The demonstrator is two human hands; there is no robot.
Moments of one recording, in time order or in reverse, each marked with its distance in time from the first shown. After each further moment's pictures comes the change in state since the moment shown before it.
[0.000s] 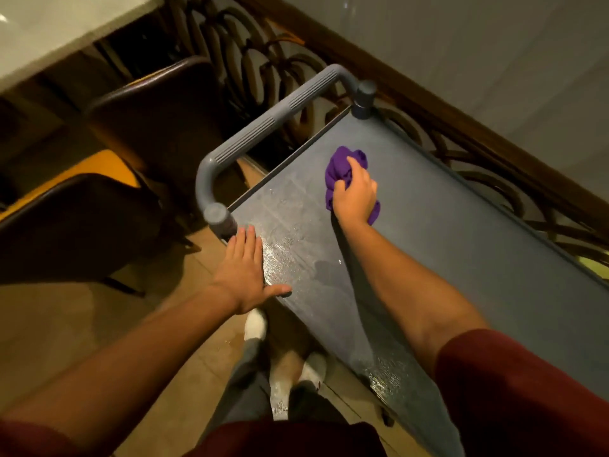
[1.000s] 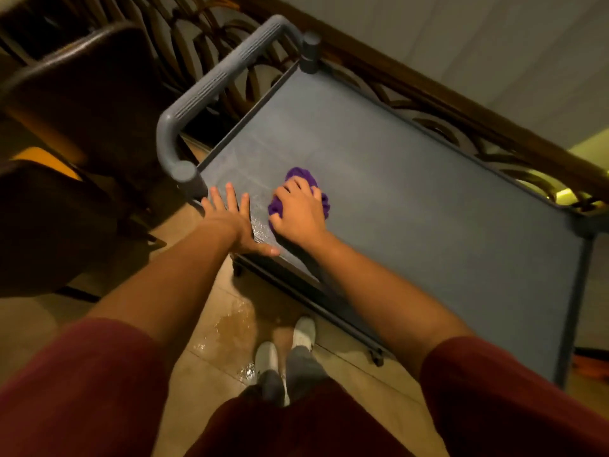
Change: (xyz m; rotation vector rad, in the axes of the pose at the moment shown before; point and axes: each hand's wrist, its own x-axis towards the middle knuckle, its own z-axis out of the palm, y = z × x) left_hand 0.016 0.013 -0.008 0.103 -0.200 -0.021; right_hand -0.151 0.011 -0.015 -0.450 -0.300 -0.360
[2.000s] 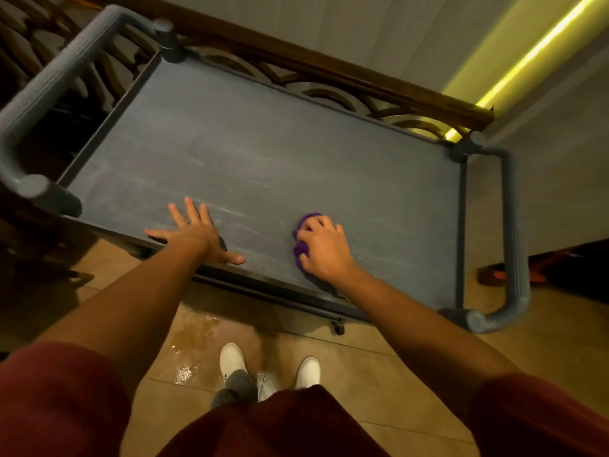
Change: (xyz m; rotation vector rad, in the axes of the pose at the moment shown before) left_hand -0.061 0.158 0.012 -0.030 -0.066 0.006; right_hand -0.226 0.177 -0.031 -0.135 -0.021 0.174
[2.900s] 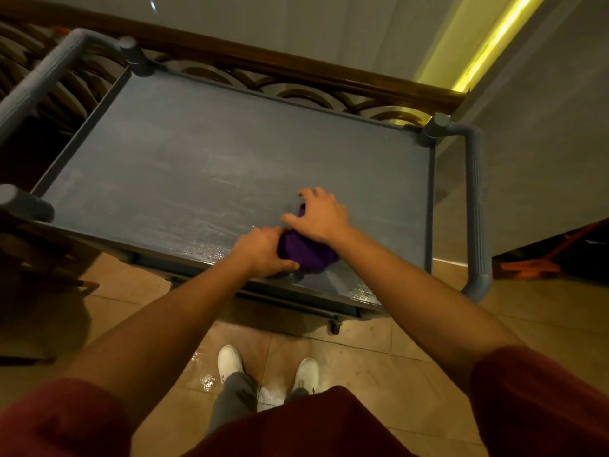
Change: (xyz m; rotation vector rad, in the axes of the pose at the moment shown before) left_hand -0.056 0.166 0.041 -0.158 0.258 0.566; right_hand -0.008 0.075 -0.055 0.285 -0.106 0.324
